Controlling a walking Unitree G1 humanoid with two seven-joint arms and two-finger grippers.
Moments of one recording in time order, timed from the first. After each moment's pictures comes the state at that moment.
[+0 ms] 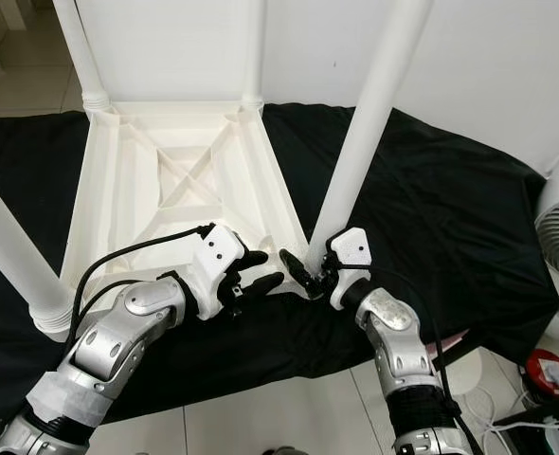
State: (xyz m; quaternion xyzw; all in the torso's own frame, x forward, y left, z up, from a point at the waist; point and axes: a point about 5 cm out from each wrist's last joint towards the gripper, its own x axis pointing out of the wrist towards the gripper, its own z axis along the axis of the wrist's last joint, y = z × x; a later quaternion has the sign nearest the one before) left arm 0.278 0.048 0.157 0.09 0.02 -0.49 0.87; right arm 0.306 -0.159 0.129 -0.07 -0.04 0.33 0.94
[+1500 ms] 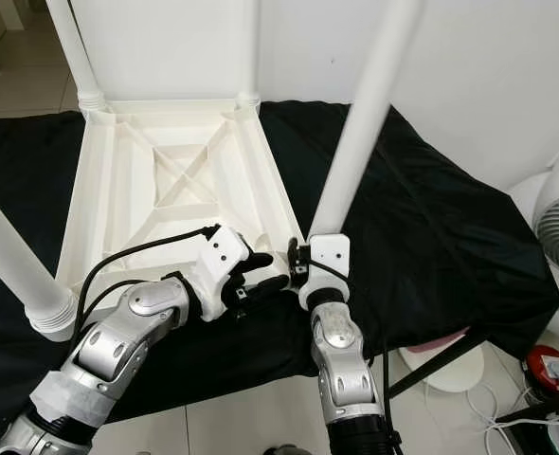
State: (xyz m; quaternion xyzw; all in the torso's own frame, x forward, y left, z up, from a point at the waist) left arm 0.276 0.042 0.157 0.09 0.01 -0.50 0.86; right arm 0.288 -0.122 0.122 -0.01 -0.02 0.01 1.00
